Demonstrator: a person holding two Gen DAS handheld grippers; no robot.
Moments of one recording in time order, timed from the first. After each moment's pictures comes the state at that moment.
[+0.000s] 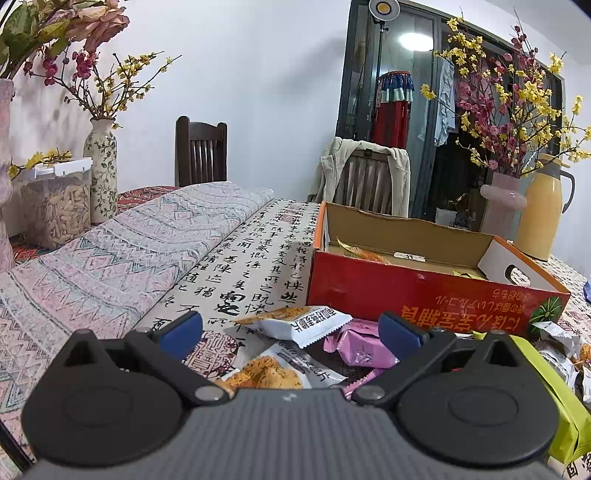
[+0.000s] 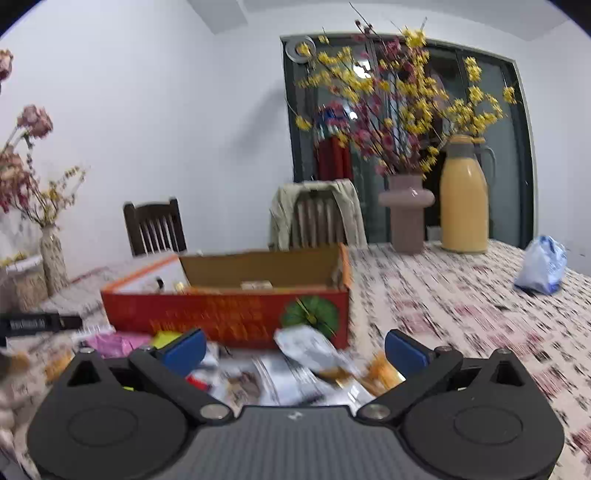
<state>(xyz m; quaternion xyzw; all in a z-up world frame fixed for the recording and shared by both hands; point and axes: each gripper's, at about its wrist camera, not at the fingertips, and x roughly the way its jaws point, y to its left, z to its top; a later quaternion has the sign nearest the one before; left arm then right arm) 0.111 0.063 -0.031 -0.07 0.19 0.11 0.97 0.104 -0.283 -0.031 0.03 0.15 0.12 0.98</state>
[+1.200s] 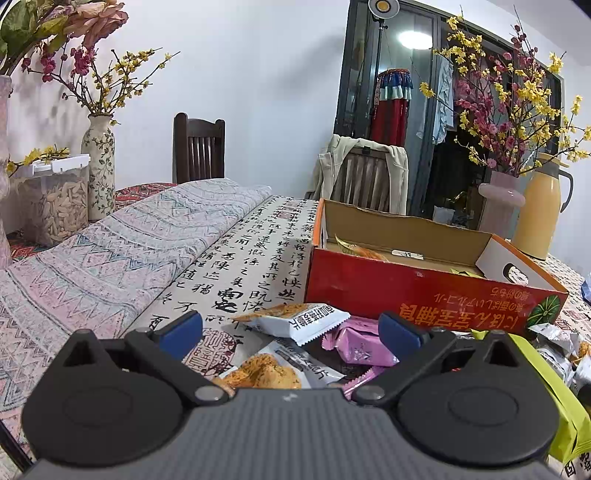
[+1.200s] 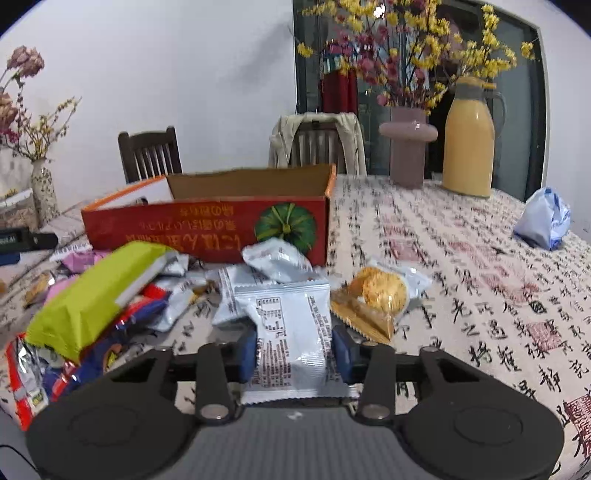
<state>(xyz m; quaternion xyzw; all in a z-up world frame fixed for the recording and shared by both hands) 0.111 0.063 -0.032 -0.07 0.19 0.10 0.97 0.119 -0.297 -0.057 -0.01 0.25 0.13 0.96</state>
